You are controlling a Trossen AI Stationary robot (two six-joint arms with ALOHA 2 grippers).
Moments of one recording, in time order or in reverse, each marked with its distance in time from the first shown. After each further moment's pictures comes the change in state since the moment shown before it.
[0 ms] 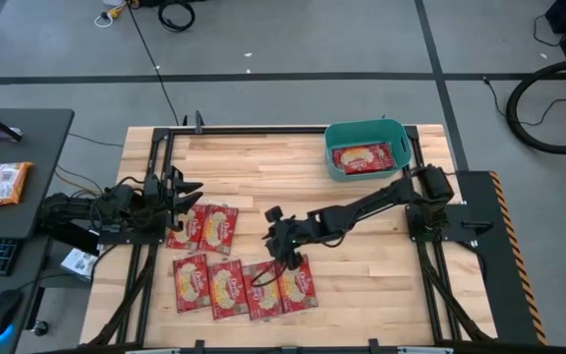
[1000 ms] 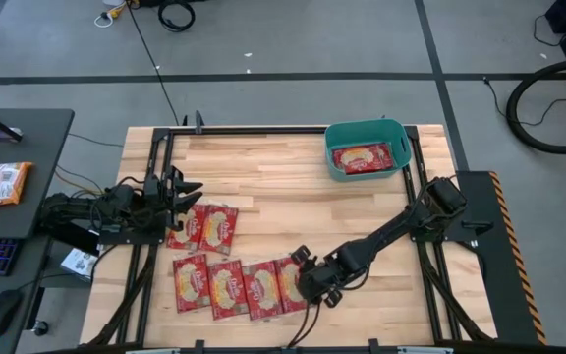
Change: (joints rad) left arm 0.000 0.000 0.000 0.002 0.000 -0.003; right arm 0.273 -0.031 -0.036 -0.329 0.006 0.234
